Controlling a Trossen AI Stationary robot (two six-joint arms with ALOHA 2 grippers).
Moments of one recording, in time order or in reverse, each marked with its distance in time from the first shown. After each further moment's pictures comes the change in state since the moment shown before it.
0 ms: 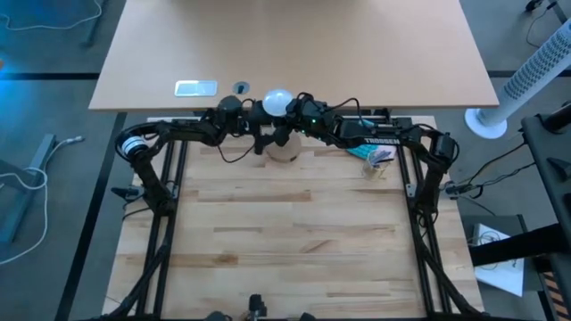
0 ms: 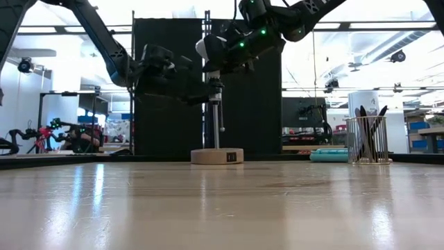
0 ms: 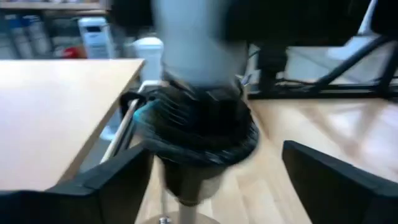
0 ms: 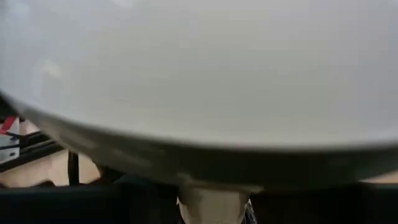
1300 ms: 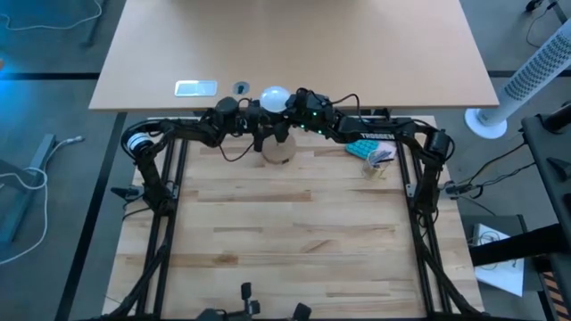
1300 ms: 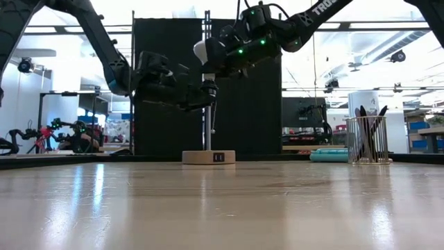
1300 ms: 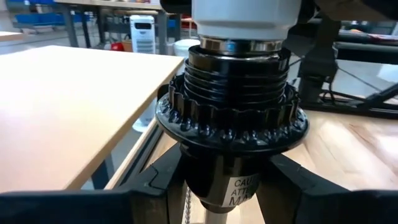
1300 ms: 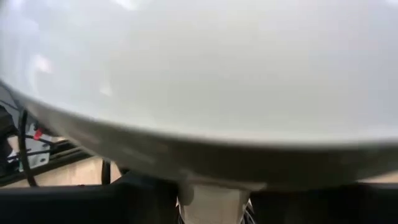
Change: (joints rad) left arm 0.010 0.050 -0.058 0.184 -0.171 -0.136; right arm -0.066 0.021 -0.001 0.124 -0.159 0.008
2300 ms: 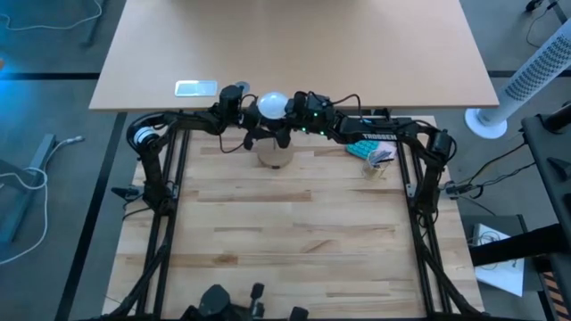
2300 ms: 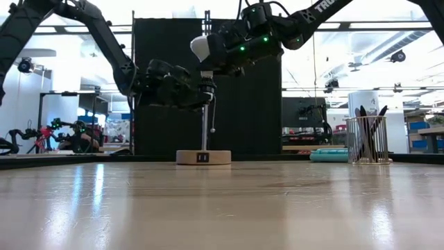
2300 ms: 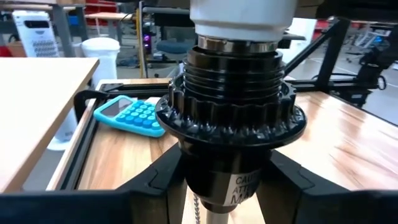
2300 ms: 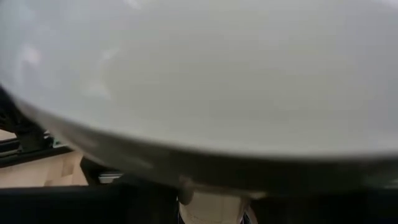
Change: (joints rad) left arm 0.075 0.086 0.159 -0.217 0.473 0.174; right arm 0.005 -0.002 -0.004 -0.033 -0.095 -0.082
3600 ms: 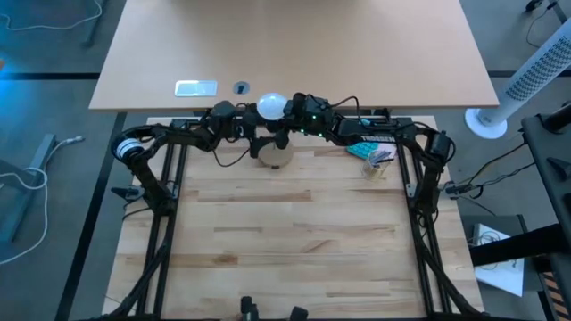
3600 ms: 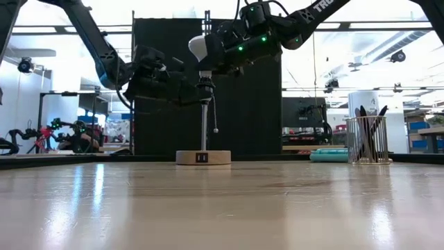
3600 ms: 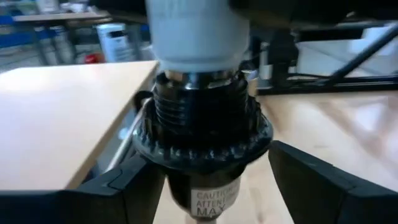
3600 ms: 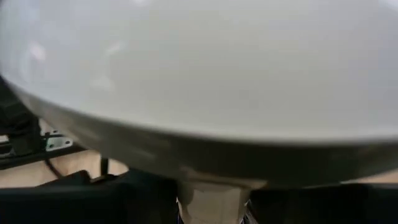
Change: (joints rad) left arm -0.099 -0.176 -0.219 0.132 -0.380 -0.011; right arm 0.000 0.000 0.000 0.010 0.007 0.009
